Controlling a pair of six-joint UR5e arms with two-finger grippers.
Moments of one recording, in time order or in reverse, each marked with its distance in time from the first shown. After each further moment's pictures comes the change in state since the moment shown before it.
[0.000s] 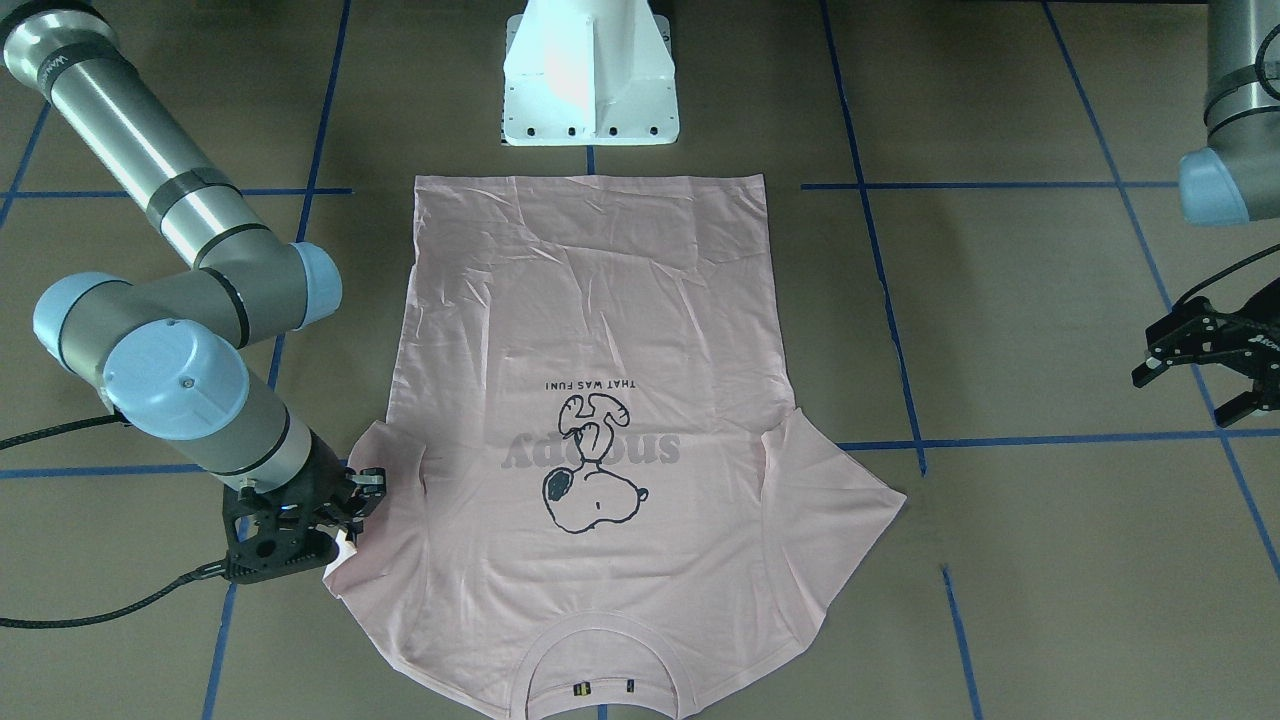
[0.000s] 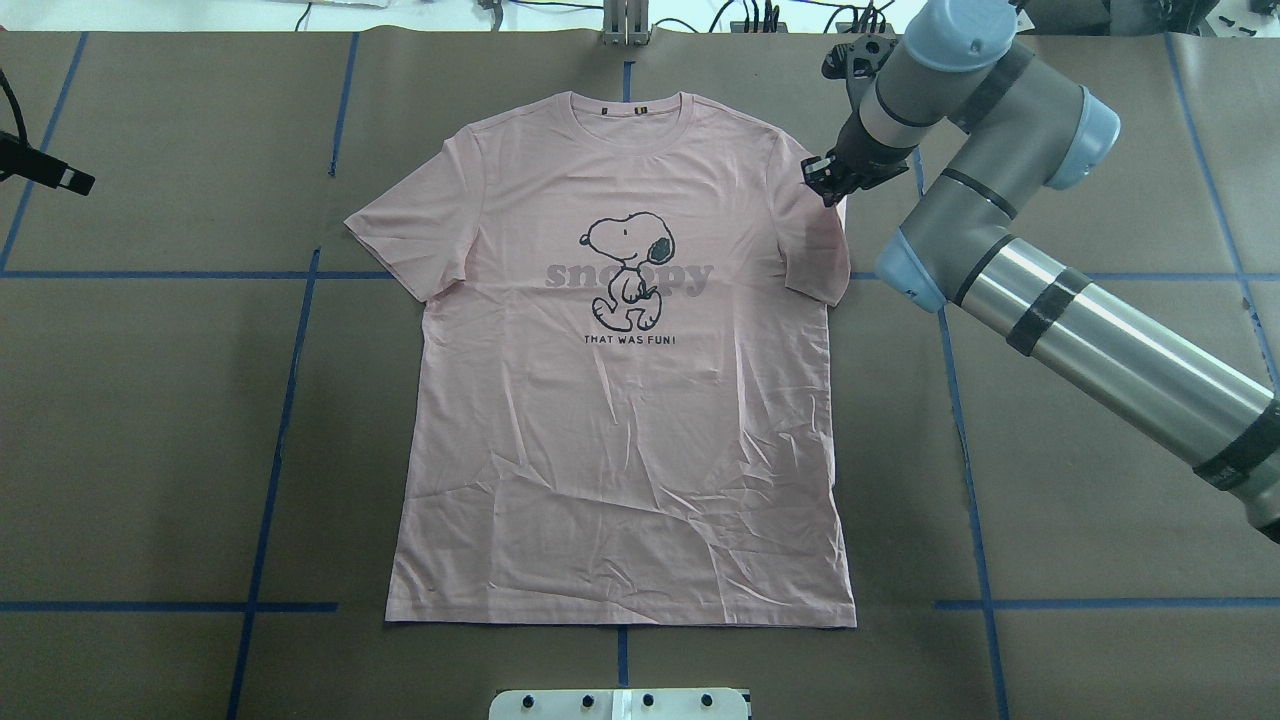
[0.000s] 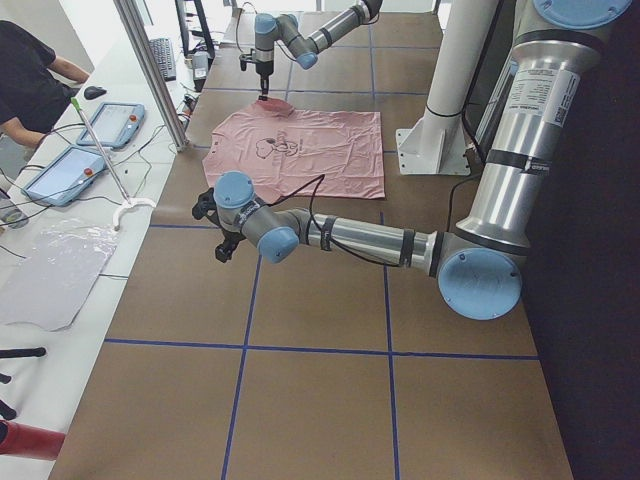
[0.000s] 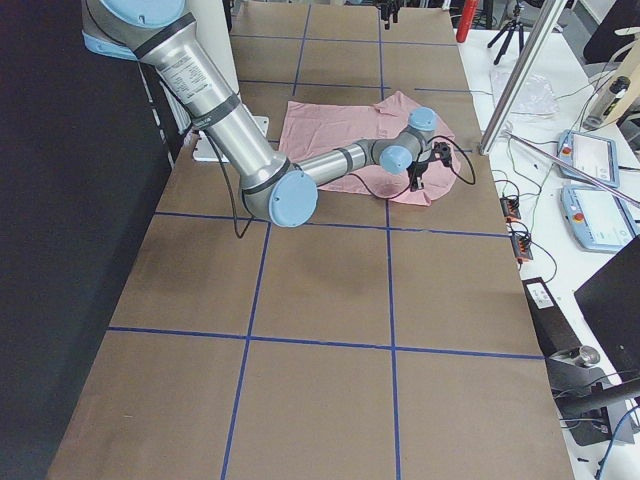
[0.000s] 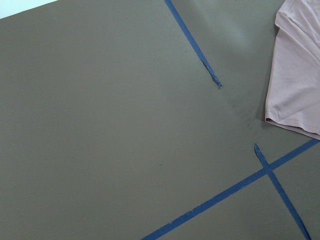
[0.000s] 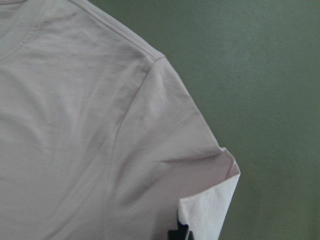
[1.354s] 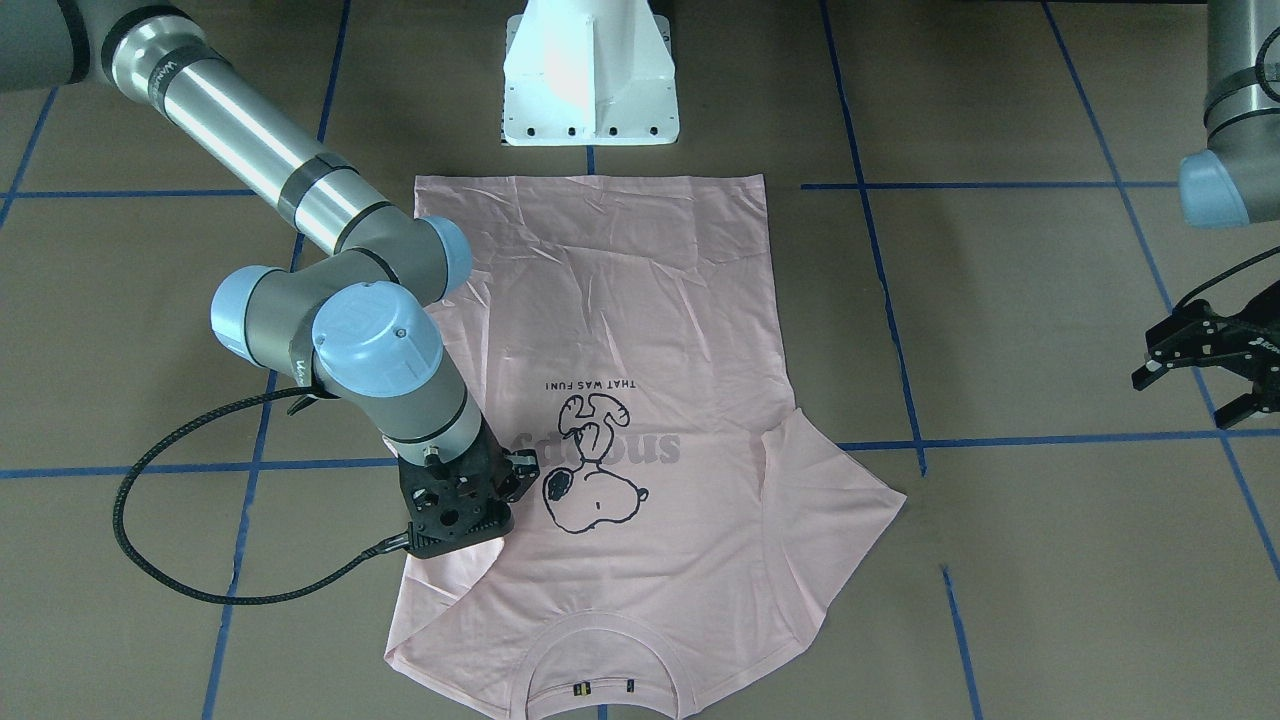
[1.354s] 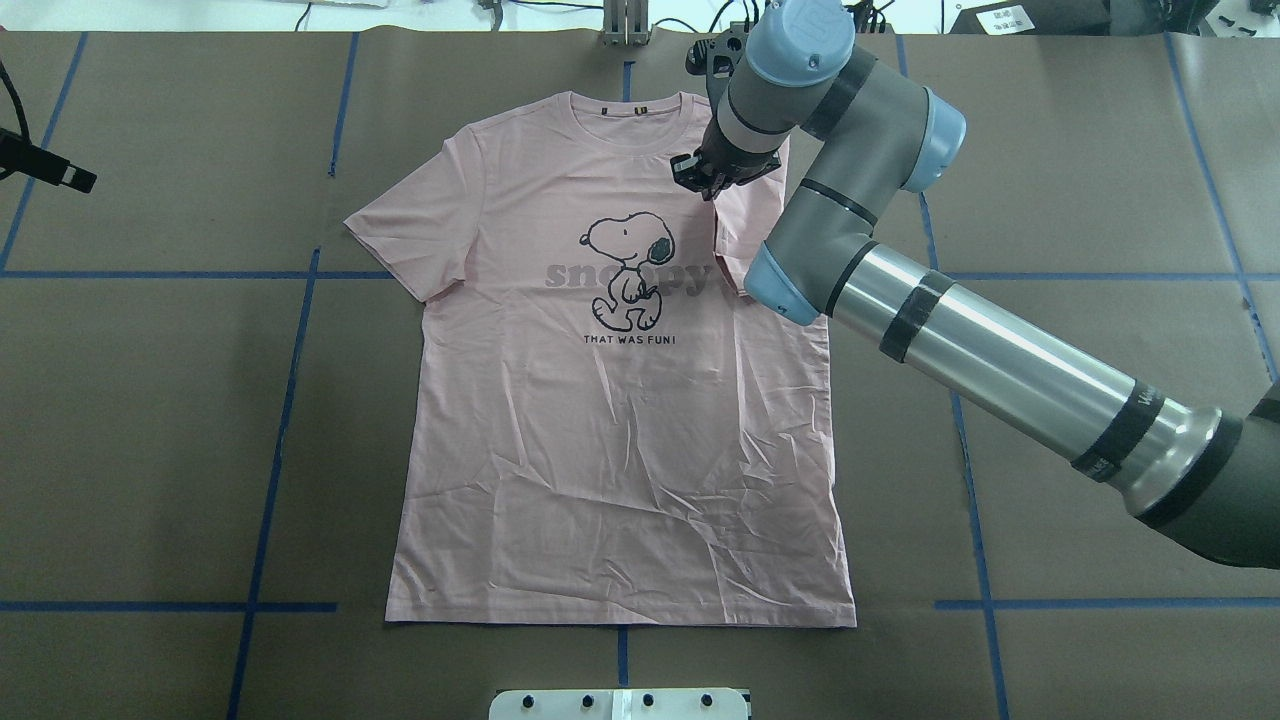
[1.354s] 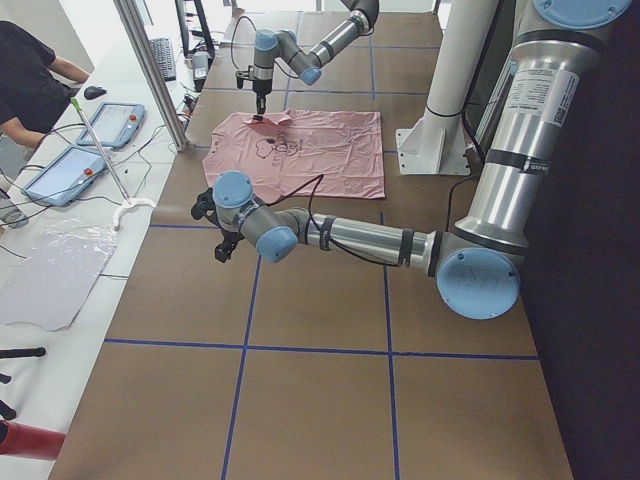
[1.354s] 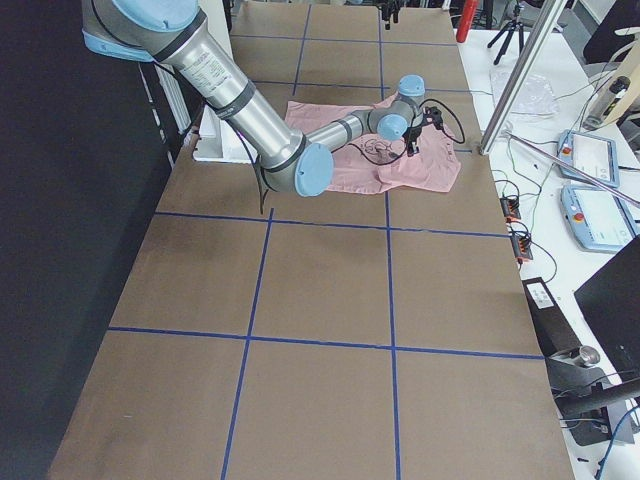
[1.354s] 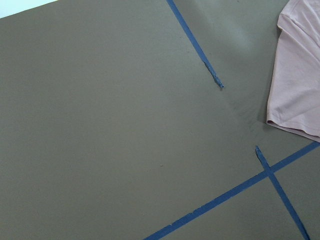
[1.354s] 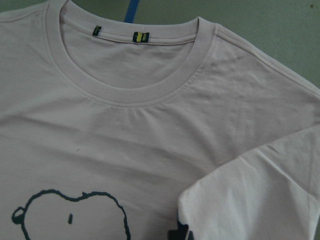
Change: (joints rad) left arm 0.000 -0.006 0.006 0.000 0.000 -0.011; right arm -0.096 0.177 -0.109 0.042 -0.108 0.084
